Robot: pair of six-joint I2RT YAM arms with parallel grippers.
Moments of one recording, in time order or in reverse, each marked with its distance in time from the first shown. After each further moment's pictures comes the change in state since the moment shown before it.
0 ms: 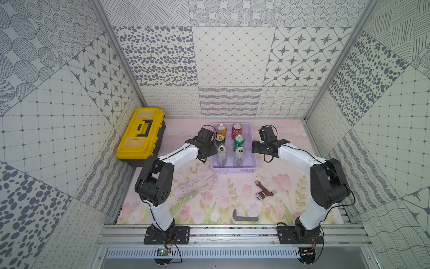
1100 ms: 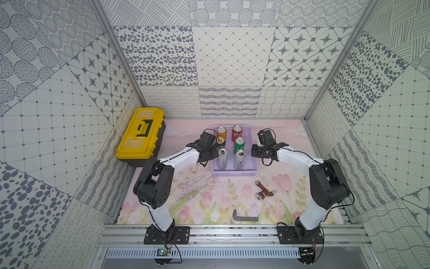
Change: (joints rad) left arm -0.044 -0.051 -0.095 0.045 -0.003 0.032; right arm 0.021 -0.026 -0.082 0.035 -0.098 0.048
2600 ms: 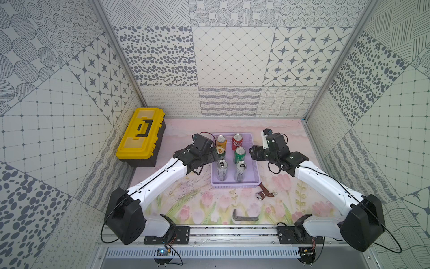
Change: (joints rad) left arm -0.105 -0.402 -0.048 -0.253 -0.173 -0.111; right arm 0.147 -0.417 -0.105 -0.061 -0.011 -0.040
